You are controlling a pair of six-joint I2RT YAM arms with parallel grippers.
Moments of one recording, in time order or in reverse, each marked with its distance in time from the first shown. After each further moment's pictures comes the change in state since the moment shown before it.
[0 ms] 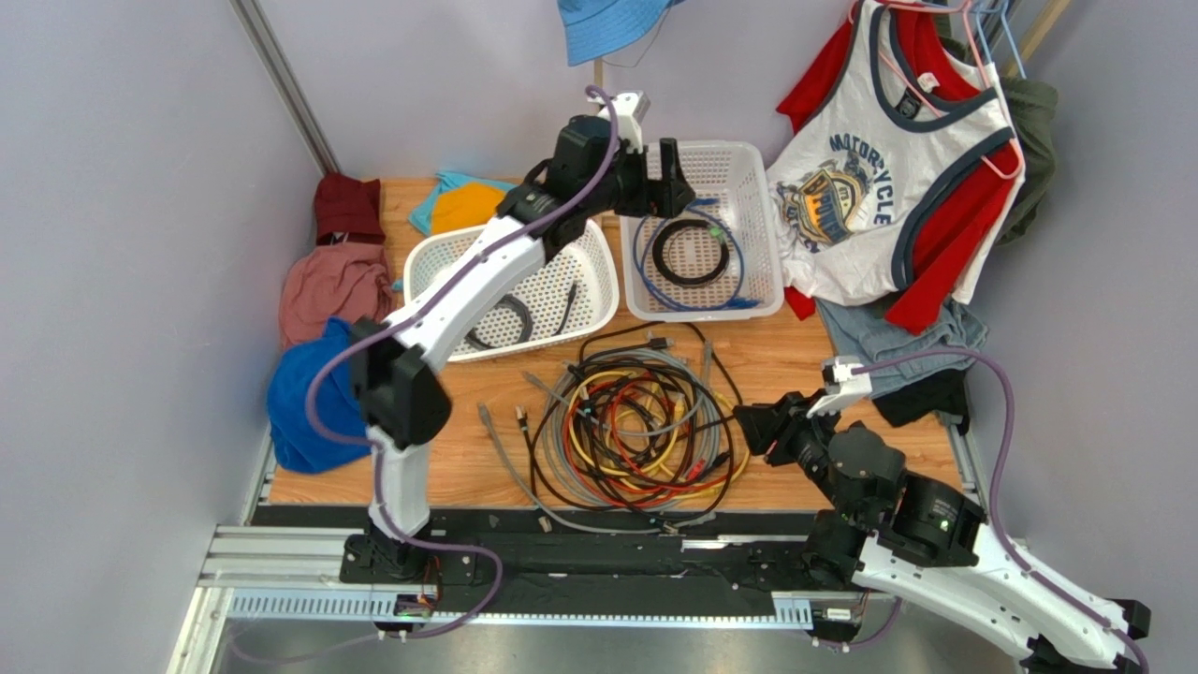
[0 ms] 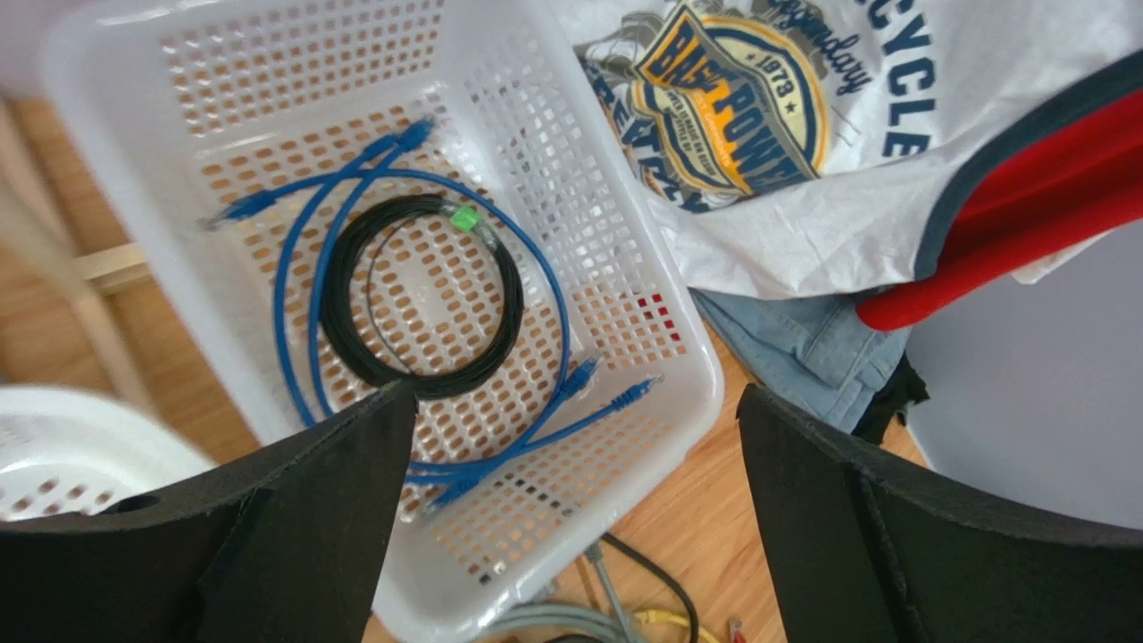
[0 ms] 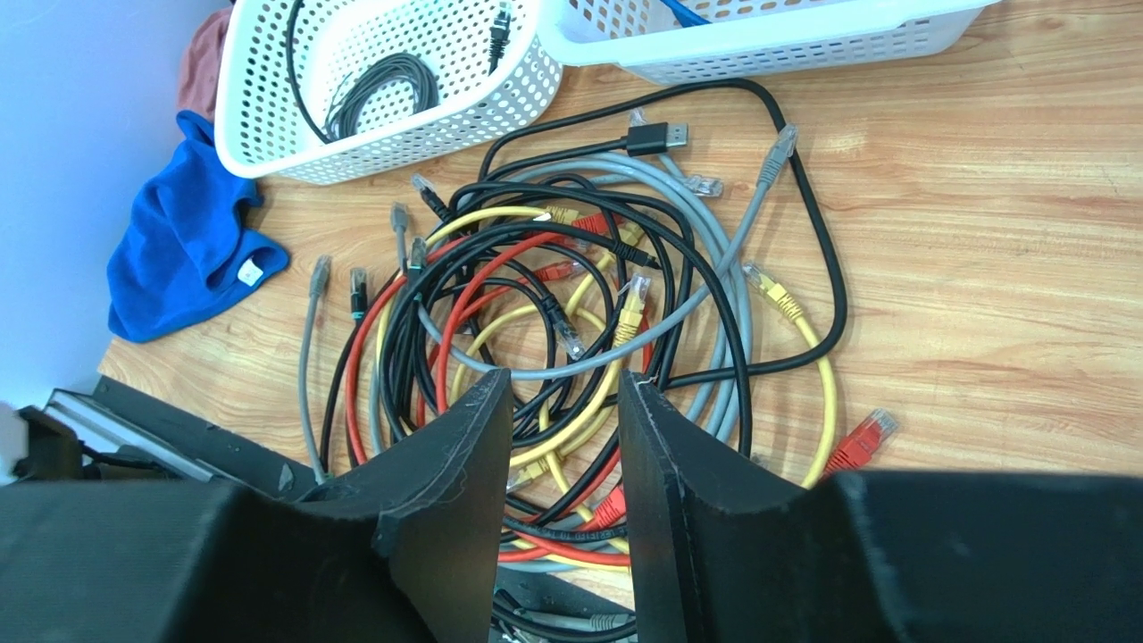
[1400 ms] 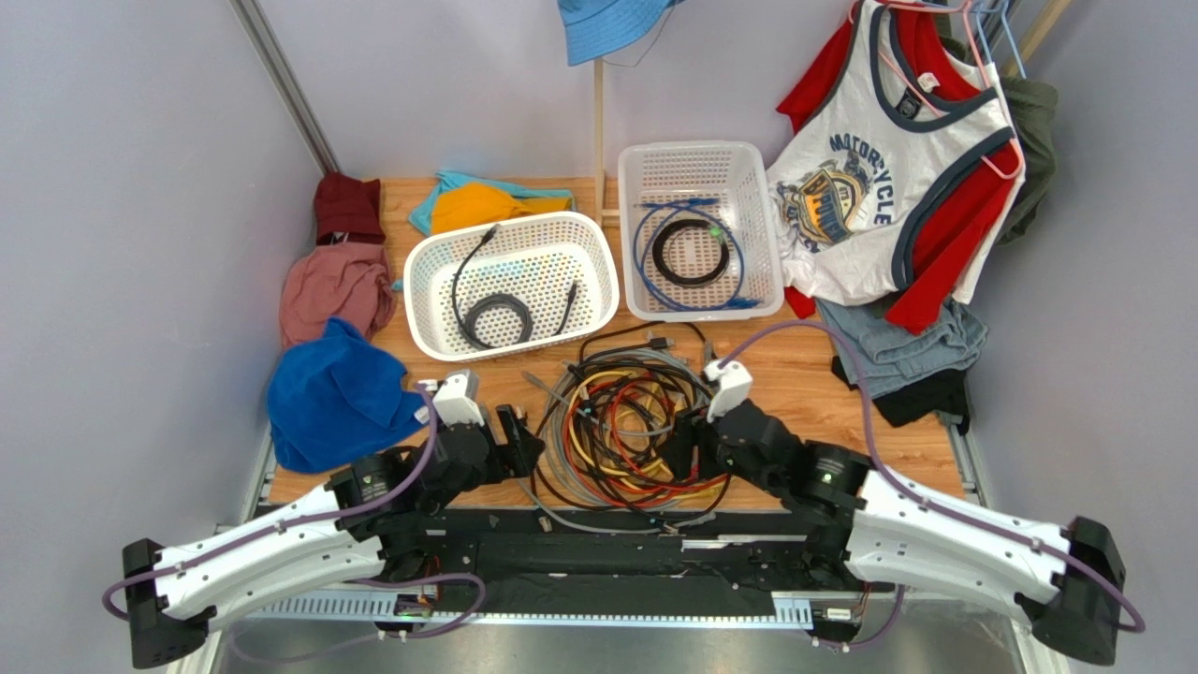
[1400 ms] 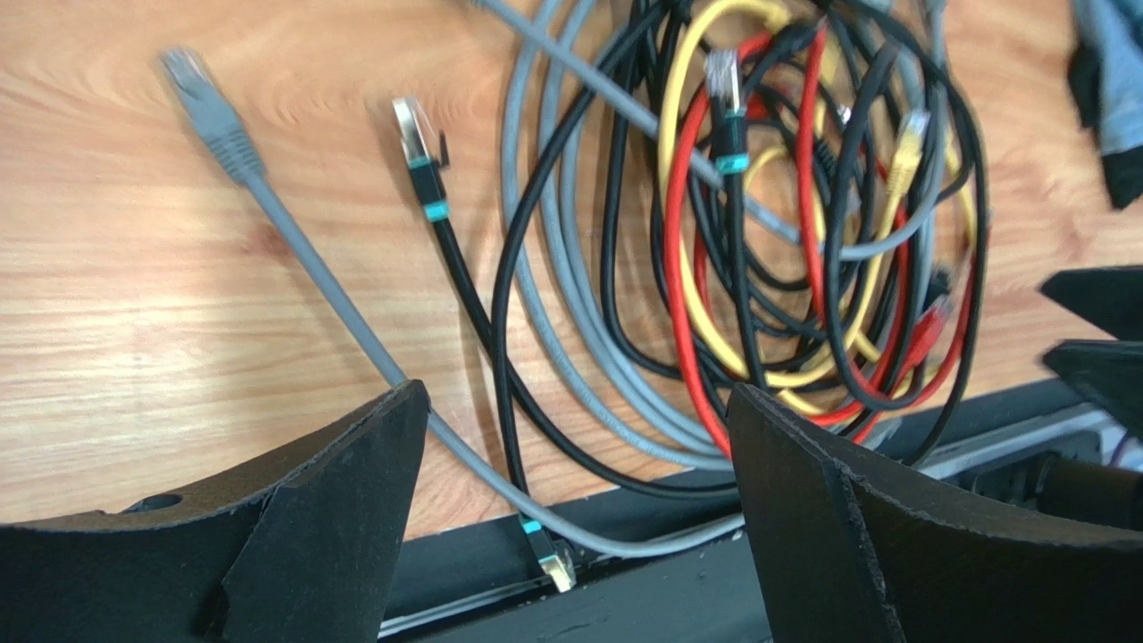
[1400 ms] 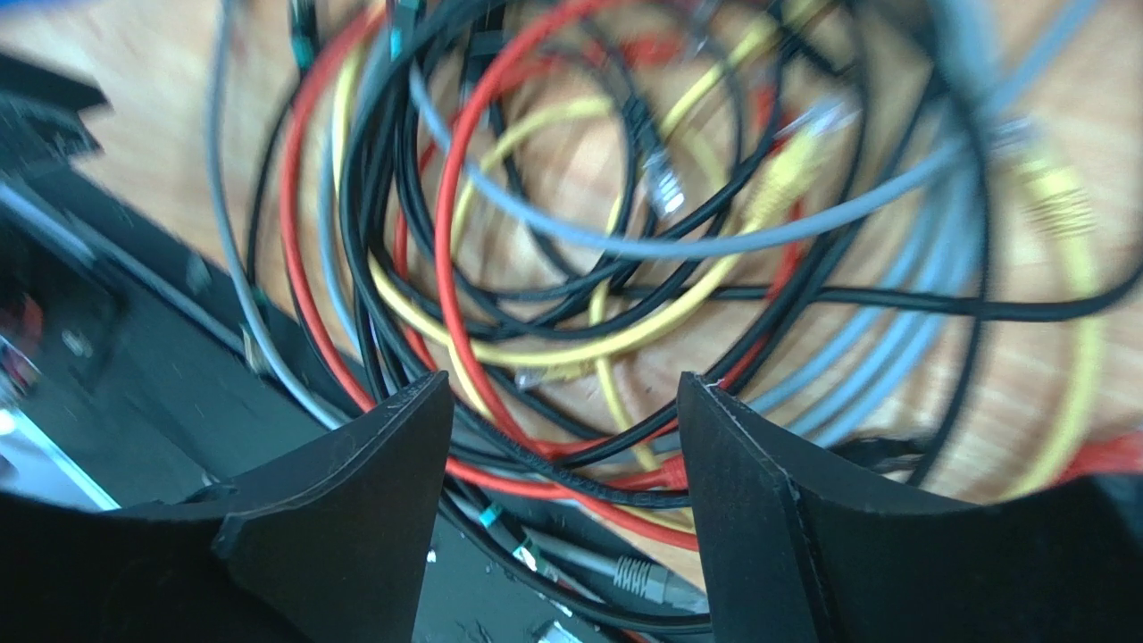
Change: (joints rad) left arm -0.450 -1.564 -1.696 -0.225 -0.655 -0.565; right arm 0.006 0.462 -0.088 0.269 -0.282 -0.026
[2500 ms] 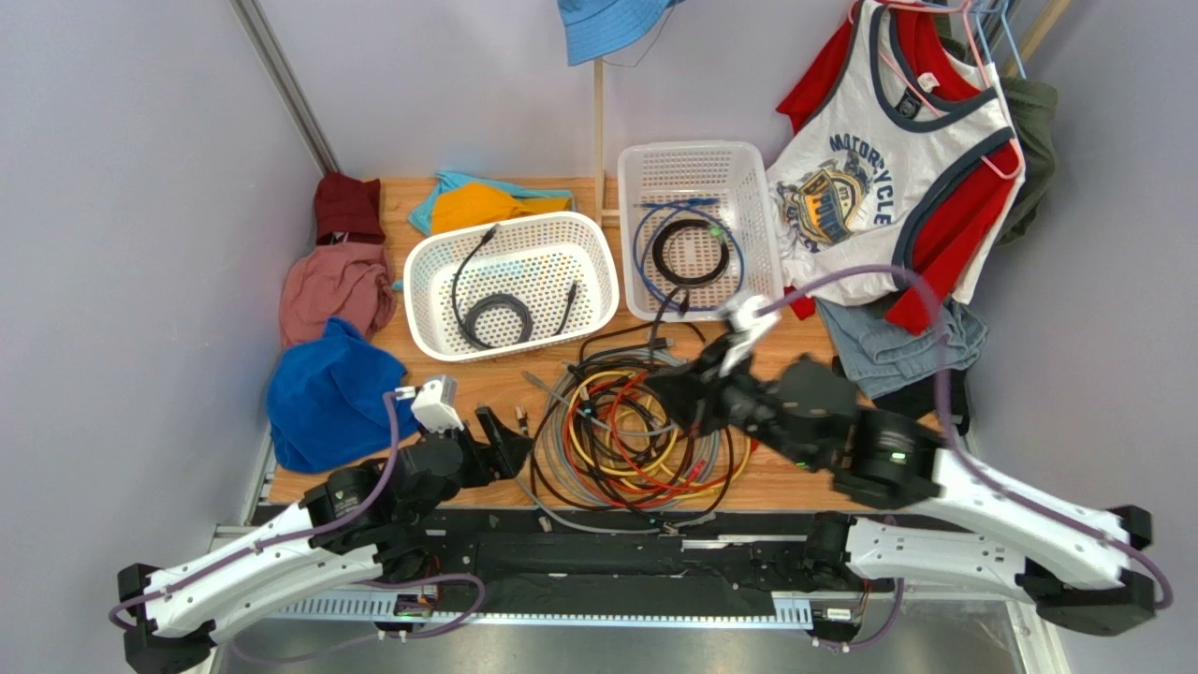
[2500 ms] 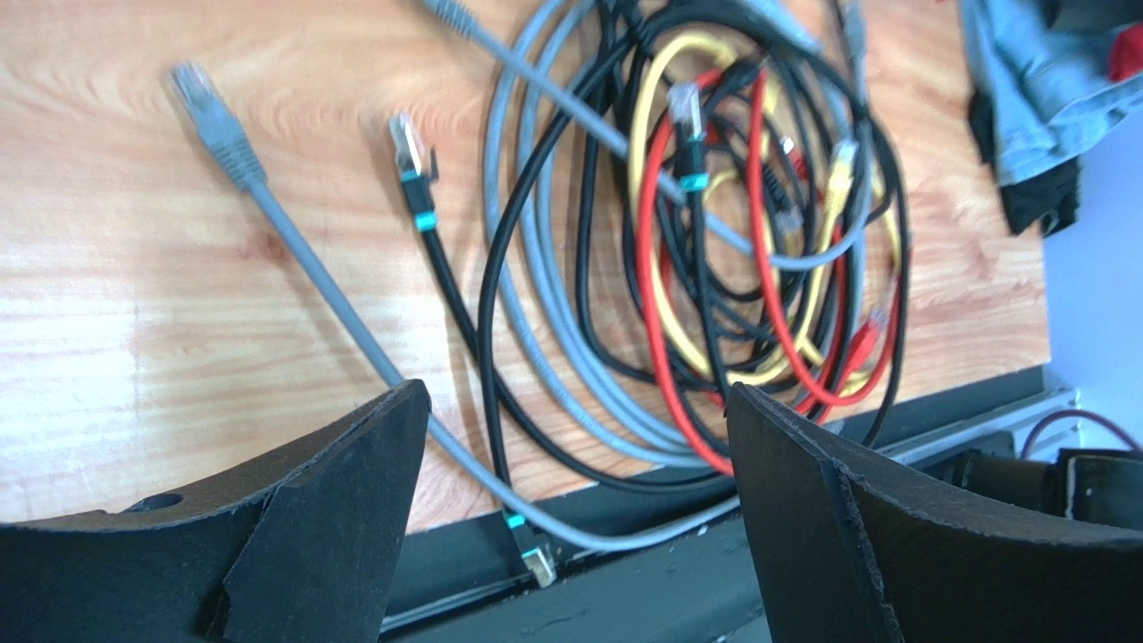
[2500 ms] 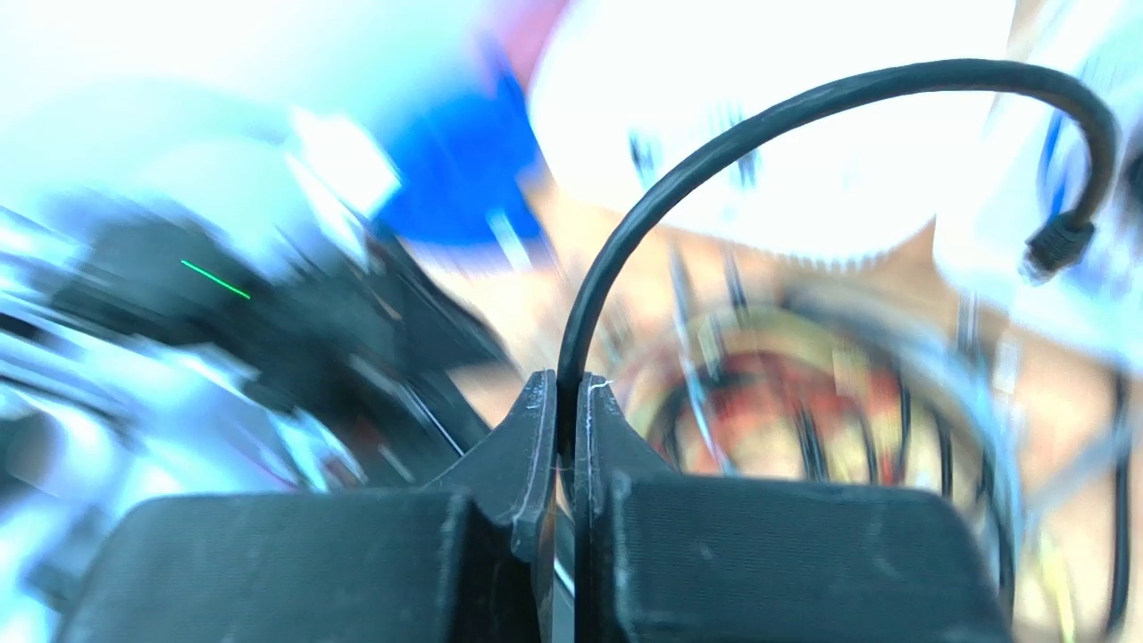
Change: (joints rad) left arm 0.000 -0.179 -0.037 -0.049 0.000 -0.019; right arm 0.137 0.103 0.497 -0.035 0.023 -0.188
